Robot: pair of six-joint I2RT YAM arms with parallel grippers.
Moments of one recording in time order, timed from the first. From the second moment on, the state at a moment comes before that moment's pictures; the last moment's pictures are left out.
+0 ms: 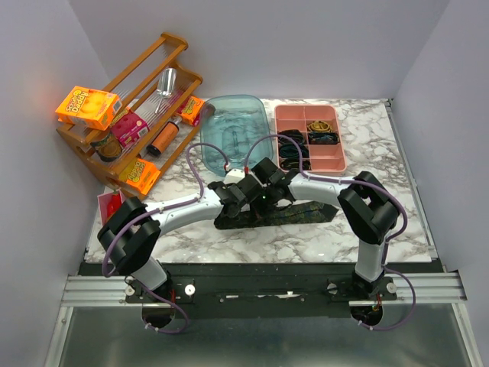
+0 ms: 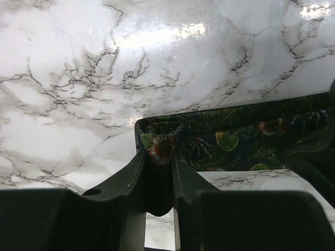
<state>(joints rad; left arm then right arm) -0.89 1.57 1.00 -0.72 -0.50 -0.68 0.78 1.89 1.16 -0.39 -0.38 0.34</state>
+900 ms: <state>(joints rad) -0.87 1.61 1.01 -0.90 -0.68 -0.66 0.77 1.80 1.14 -0.37 -0.36 0.34</state>
